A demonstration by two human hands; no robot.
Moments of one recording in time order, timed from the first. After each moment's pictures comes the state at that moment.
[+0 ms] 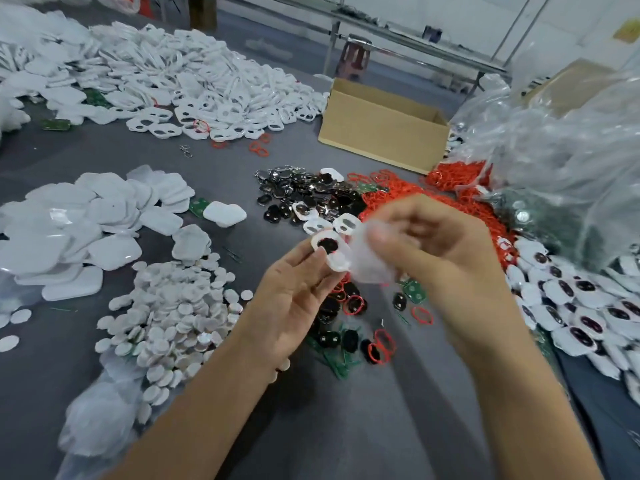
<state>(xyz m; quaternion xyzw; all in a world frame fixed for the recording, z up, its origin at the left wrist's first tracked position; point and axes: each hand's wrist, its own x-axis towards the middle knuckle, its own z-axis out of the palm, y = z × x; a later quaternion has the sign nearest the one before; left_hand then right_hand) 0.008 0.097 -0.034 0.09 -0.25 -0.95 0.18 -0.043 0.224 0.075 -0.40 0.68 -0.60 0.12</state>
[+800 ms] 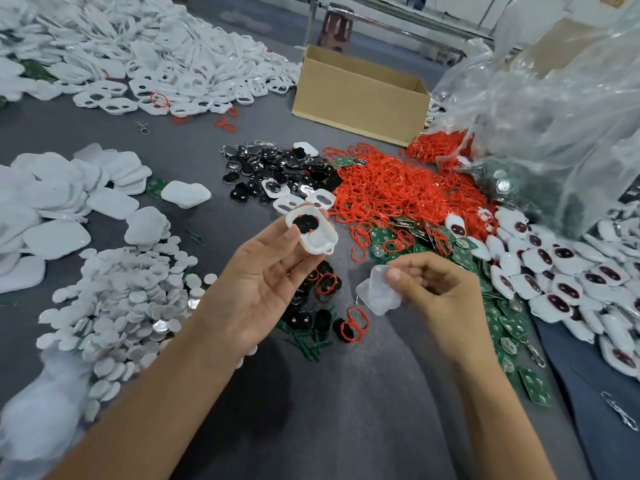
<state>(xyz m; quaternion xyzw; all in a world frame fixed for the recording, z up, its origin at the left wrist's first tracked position) 0.017 0.103 -0.020 0.06 -0.29 -0.94 0.14 -0.084 0.289 -0.018 -0.26 0.73 -0.62 0.07</state>
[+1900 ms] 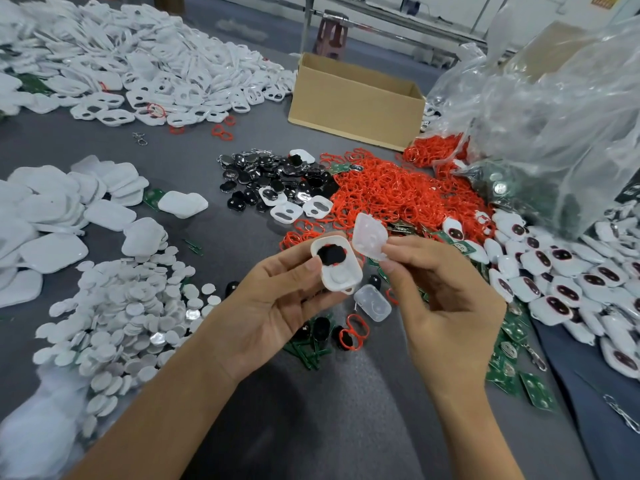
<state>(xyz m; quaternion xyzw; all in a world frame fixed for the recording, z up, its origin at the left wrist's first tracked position) 0.020 0.109 -0.021 0.03 -0.33 -0.94 0.03 -0.046 0.266 0.006 -0.36 0.70 -0.59 -0.20</state>
